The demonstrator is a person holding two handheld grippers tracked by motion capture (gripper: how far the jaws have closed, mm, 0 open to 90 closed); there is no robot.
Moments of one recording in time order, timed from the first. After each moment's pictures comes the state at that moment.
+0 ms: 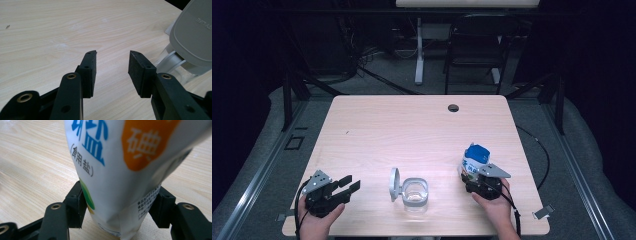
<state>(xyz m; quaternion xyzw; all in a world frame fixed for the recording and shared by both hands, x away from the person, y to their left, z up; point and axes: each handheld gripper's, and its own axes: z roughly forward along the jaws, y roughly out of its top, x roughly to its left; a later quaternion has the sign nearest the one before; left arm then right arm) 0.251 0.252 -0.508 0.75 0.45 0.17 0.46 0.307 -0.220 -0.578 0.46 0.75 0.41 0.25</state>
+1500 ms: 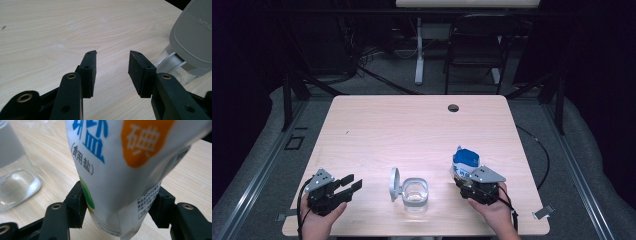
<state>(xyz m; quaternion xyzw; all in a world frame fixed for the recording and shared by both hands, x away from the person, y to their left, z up) 0.256 0.249 -0.509 0.75 0.45 0.16 0.46 0.284 -0.198 -0.541 0.37 0.79 0.41 0.27</state>
